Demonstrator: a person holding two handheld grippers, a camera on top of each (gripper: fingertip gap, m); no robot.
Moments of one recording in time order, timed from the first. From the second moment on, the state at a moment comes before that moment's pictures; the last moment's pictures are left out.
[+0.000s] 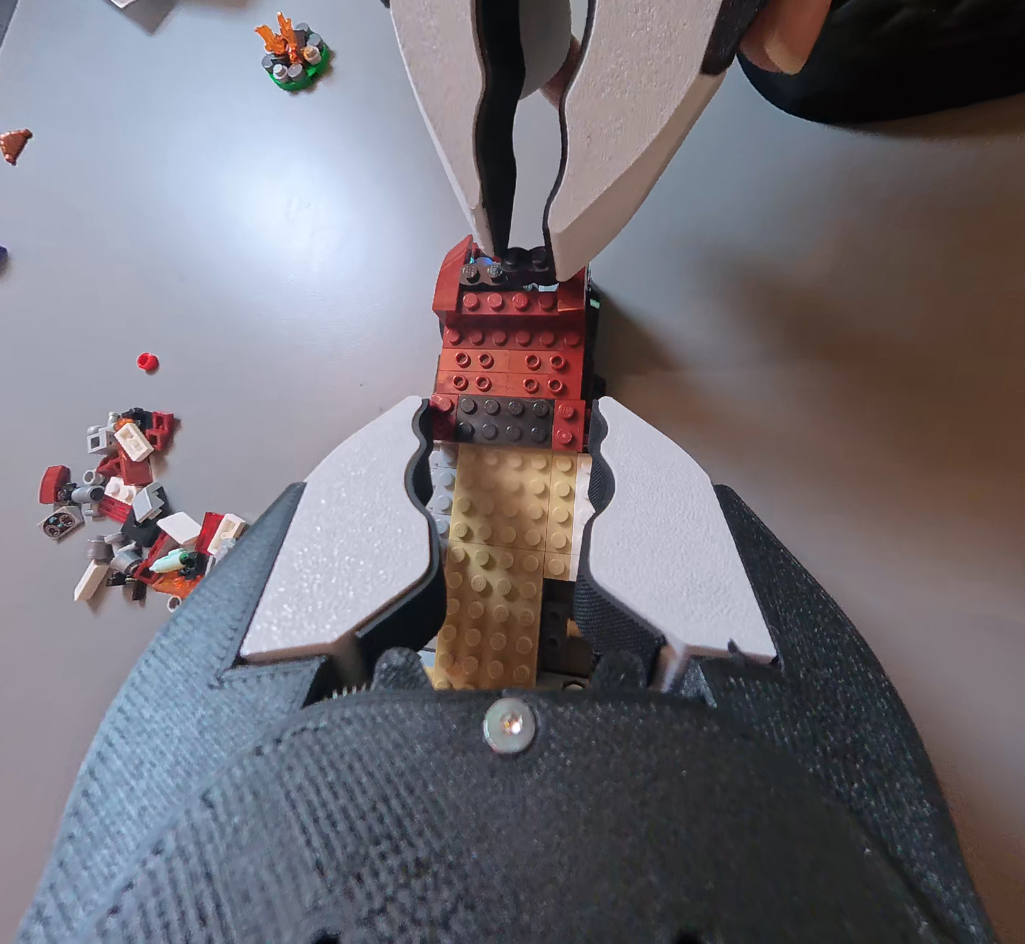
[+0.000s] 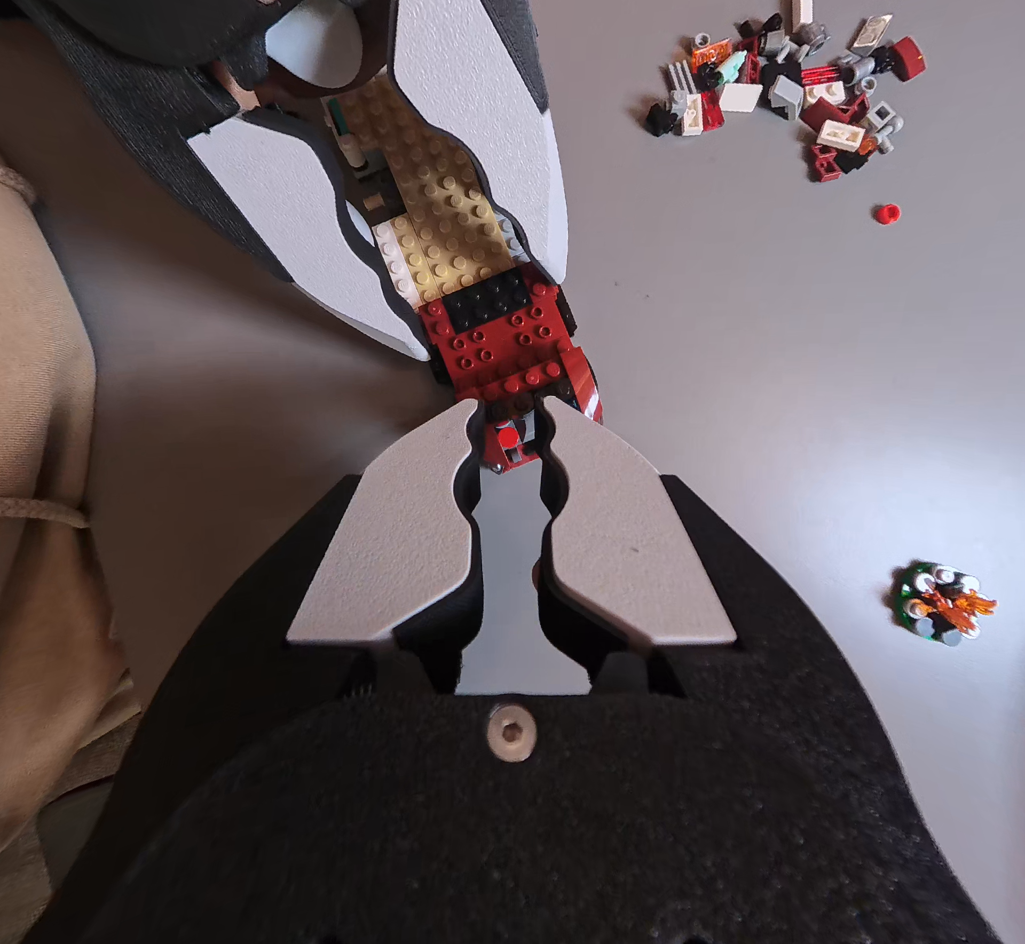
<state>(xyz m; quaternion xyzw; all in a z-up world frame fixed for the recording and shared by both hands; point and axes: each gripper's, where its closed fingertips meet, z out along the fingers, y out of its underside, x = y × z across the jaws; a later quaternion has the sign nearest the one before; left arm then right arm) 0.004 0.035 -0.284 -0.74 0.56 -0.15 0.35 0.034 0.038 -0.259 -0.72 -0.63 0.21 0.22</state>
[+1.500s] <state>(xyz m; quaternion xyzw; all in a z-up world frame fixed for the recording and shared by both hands) 0.037 0.036 -0.264 -0.70 0.57 -0.26 0.35 0.030 0.035 -0.261 -0.63 -0.63 0.33 0.32</state>
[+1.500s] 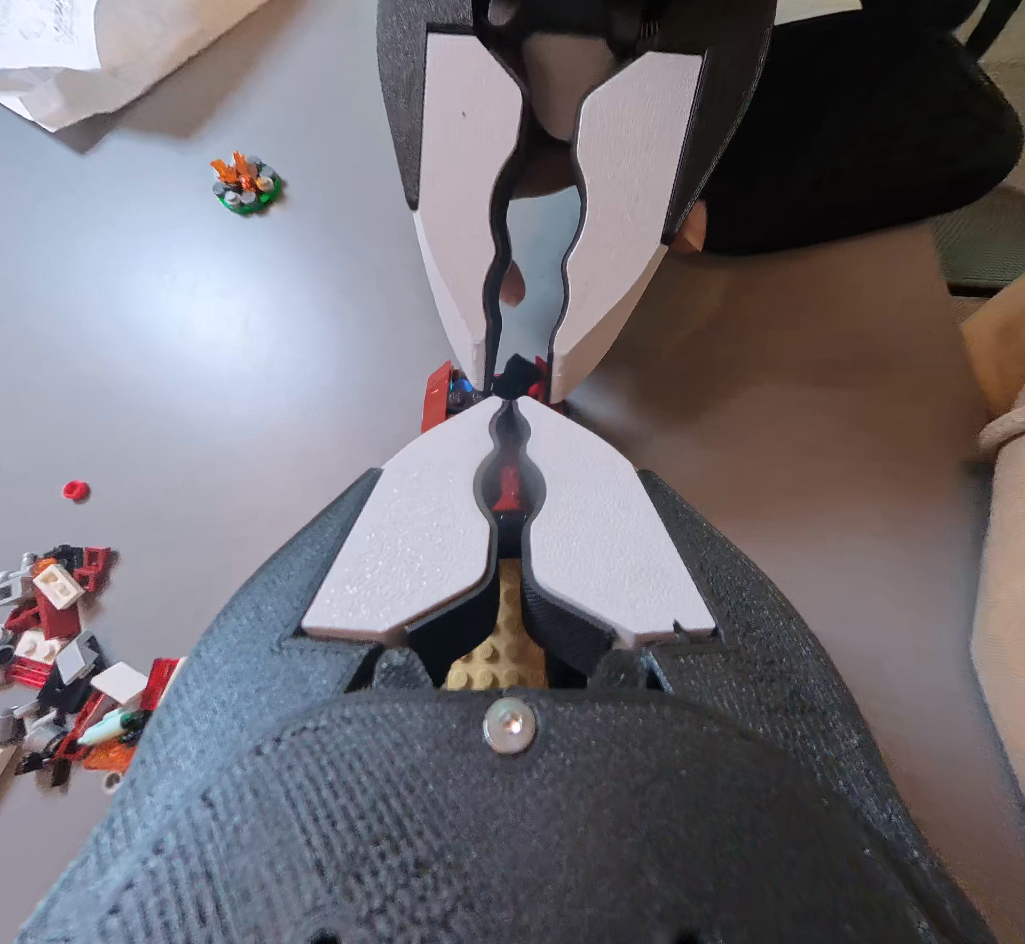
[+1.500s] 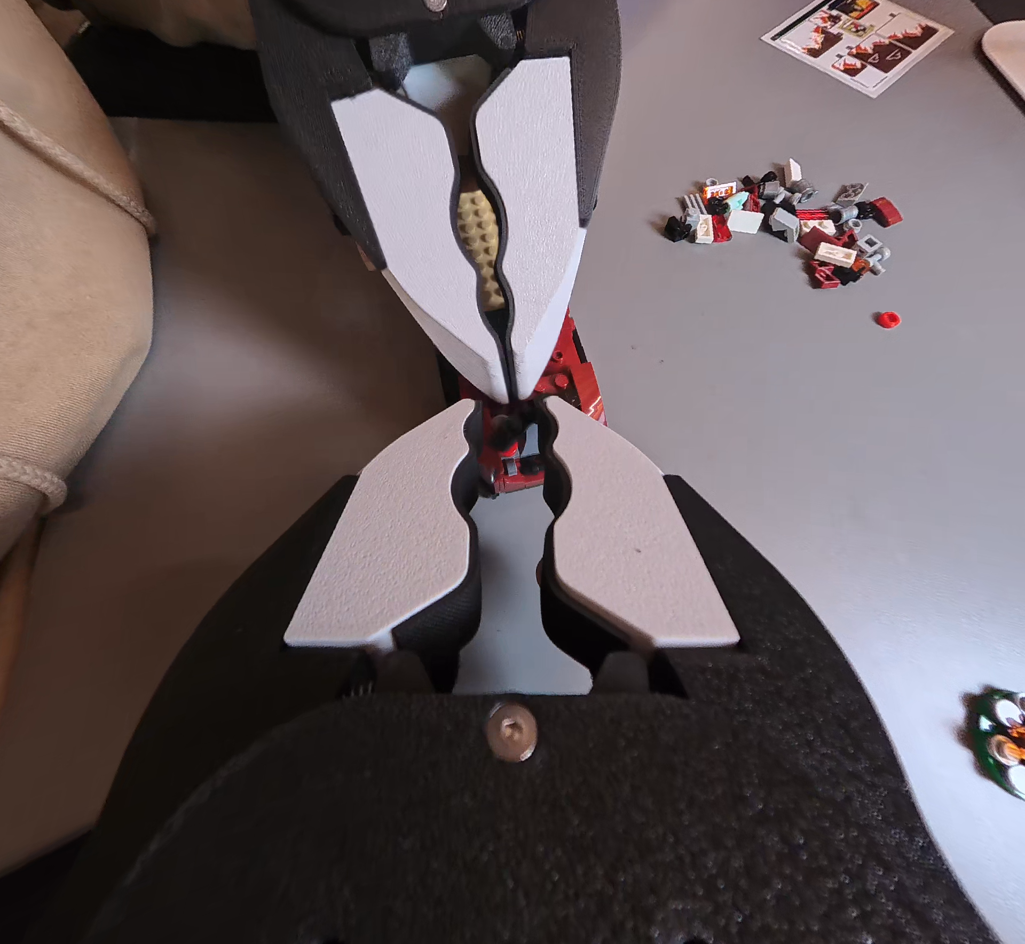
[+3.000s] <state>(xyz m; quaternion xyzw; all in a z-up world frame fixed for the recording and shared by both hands) 0.032 0.039 -0.211 -0.64 0.53 -0.25 0.50 0.024 0.040 -0.213 -0.65 -0.46 0.53 0.29</state>
